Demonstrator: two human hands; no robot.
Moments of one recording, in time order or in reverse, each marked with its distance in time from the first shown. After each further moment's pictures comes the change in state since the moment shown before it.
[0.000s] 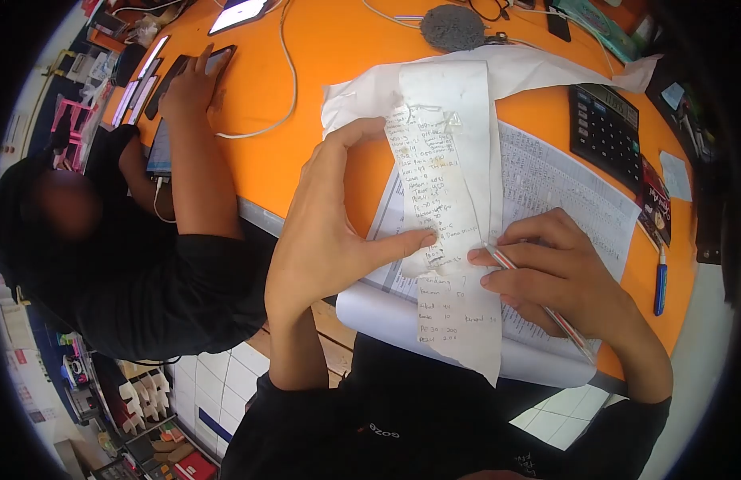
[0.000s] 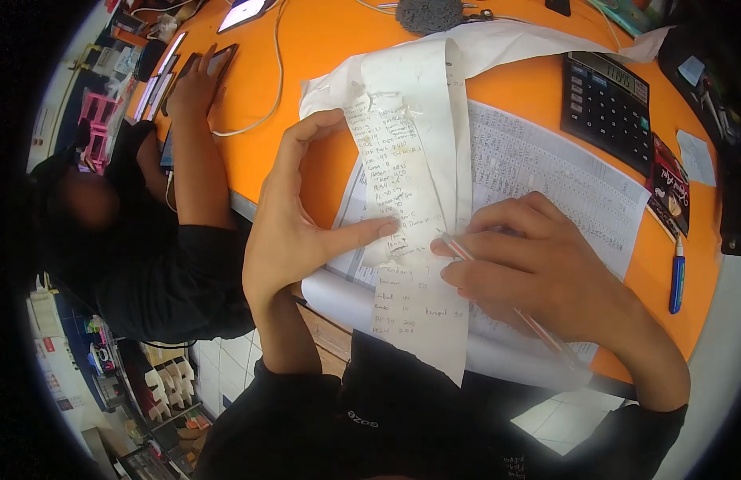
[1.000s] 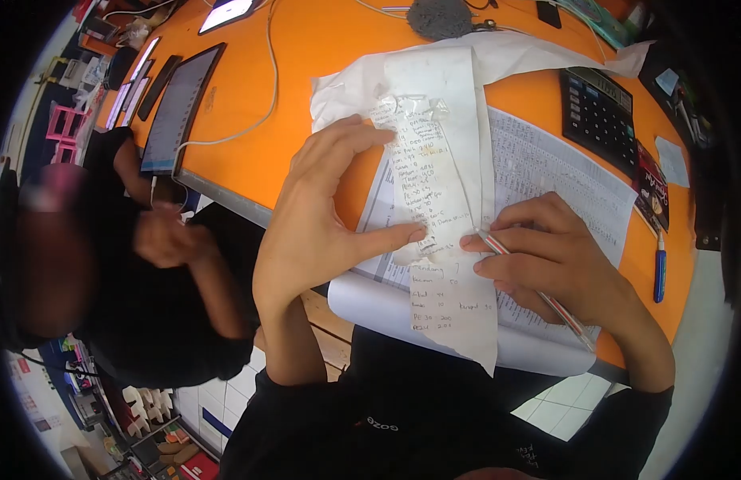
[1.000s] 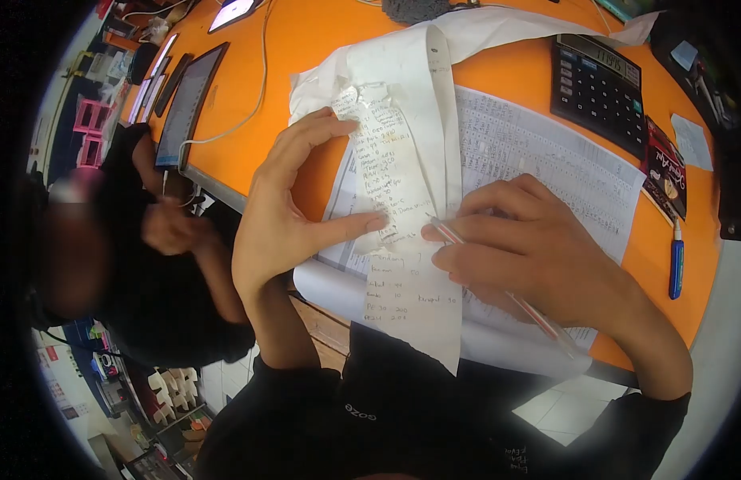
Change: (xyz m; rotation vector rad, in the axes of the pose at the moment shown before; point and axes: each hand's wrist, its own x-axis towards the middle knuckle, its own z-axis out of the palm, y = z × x) left_hand 0.002 0.006 -0.009 0.095 -0.087 0.038; right_hand 0.001 0.002 0.001 -0.015 0.037 -0.049
